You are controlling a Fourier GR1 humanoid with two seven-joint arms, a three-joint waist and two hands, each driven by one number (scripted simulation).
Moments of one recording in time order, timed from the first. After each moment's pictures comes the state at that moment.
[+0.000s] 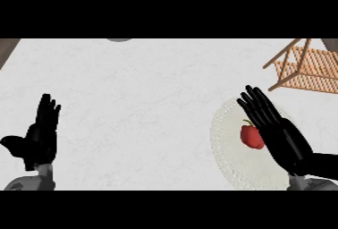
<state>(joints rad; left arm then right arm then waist) -0.05 0.27 0.03 -1.35 0.21 0.29 -0.17 -0.06 -0.37 0.26 -1.72 -0.48 0.11 -0.13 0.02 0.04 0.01</state>
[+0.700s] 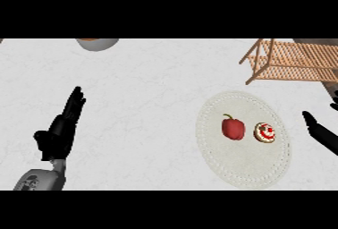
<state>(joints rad) -0.10 0.30 -0.12 -1.38 0.12 0.20 -0.12 0.03 -0.47 -0.09 -1.57 -0.16 -0.49 -0.08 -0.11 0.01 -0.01</state>
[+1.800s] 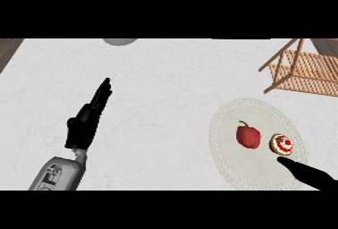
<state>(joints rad) -0.21 0.24 -0.22 -1.42 0.04 0.17 0.01 0.23 -0.56 0.15 -2.03 0.46 -0.57 0.54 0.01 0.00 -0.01</state>
